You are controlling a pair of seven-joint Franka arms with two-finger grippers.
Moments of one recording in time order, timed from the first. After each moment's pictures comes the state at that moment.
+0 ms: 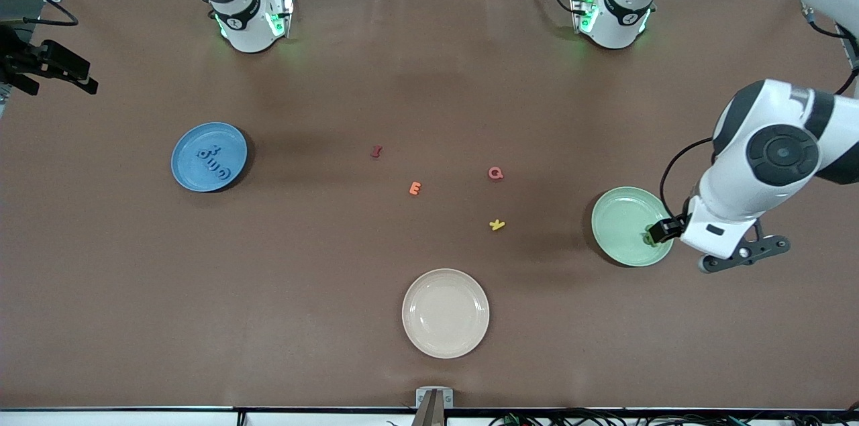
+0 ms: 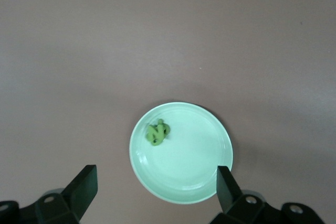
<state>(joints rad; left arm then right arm) 0.58 0.58 -1.00 -1.49 0.70 1.73 -0.74 -0.02 -0.14 -0.05 -1.67 0.01 1.49 -0.06</state>
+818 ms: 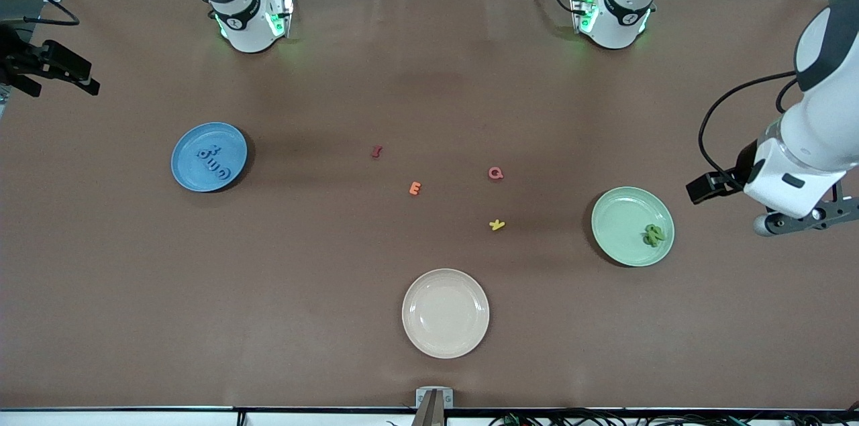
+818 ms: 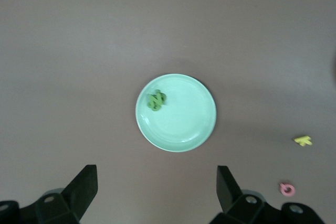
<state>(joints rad) 0.62 0.43 -1.03 -1.36 0.45 1.55 -0.52 -0.02 -0.14 -0.05 -1.67 0.03 1.50 -0.06</state>
